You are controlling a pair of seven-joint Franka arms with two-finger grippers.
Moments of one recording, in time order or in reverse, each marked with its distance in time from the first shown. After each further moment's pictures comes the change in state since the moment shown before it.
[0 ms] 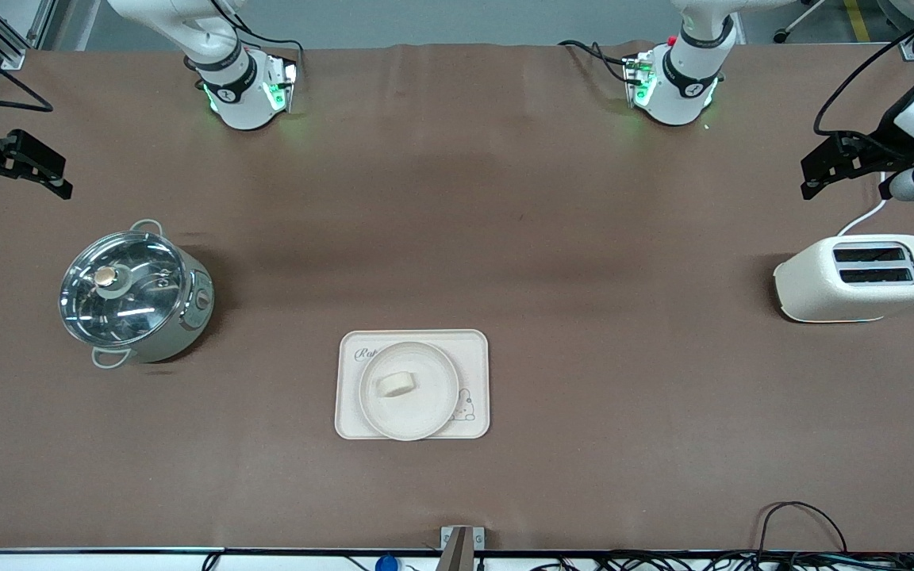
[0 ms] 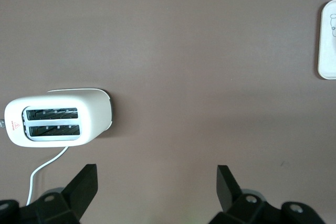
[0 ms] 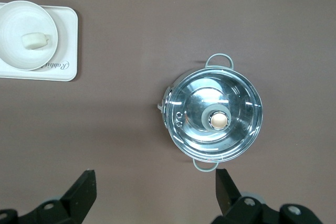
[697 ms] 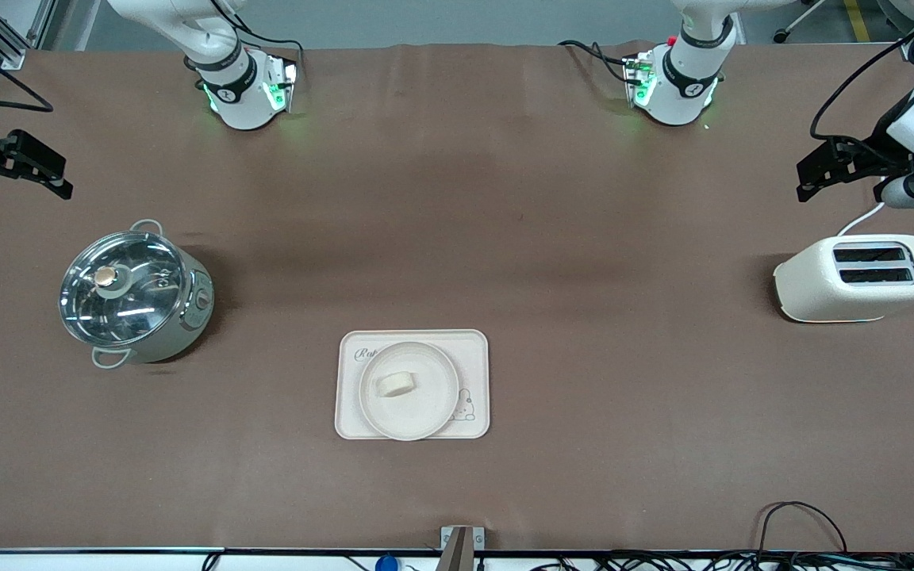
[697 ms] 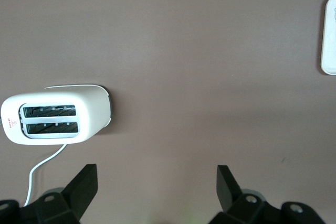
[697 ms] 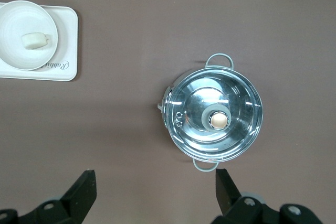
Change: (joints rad) left arm 0.000 0.017 0.000 0.000 0.000 -0.008 0.001; right arm 0.000 0.000 0.000 0.000 0.000 0.000 0.000
